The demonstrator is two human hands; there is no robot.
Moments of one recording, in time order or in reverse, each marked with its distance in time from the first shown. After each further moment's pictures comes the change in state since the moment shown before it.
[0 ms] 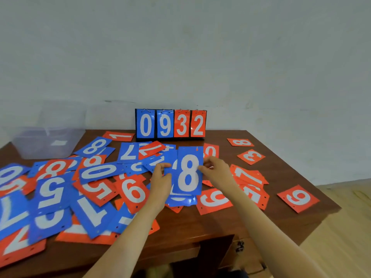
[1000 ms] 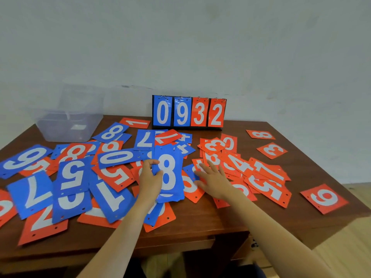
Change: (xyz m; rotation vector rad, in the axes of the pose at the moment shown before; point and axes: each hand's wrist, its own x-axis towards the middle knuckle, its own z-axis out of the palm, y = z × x) left_hand 0.004 -0.025 -0.063 0.135 0.217 0.032; right_hand 0.023 0.065 0.073 -0.813 -0.431 -0.265
